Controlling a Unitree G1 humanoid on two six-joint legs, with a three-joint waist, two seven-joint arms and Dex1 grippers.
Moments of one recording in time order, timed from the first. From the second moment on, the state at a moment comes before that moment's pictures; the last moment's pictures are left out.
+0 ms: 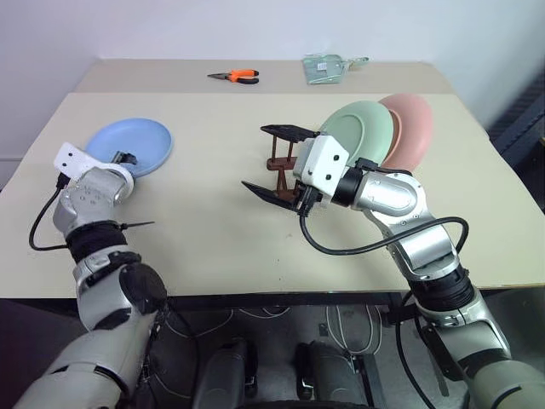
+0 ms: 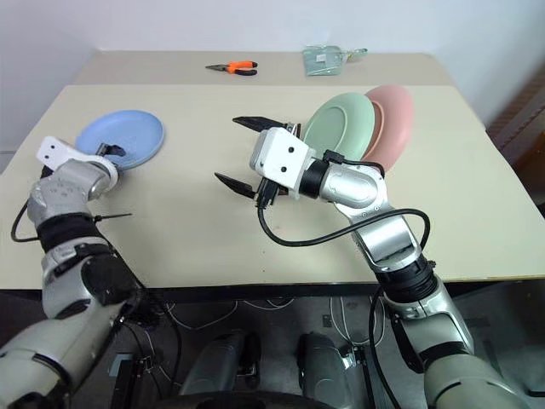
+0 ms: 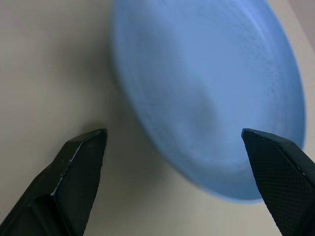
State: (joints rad) left arm -0.98 0.36 0.80 0.69 -0.57 0.66 0.46; right arm -0.65 -0.44 0.28 -0.28 0.12 0.19 0.69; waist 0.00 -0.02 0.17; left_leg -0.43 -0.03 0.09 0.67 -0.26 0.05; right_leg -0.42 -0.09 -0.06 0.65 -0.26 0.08
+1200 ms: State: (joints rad) left arm -0.89 0.12 0.46 -0.26 -0.91 1.28 0.35; right arm -0.79 -0.55 0.37 0.18 -0.56 -0.35 0.45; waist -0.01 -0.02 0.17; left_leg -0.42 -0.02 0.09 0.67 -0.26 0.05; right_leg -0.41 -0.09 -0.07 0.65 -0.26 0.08
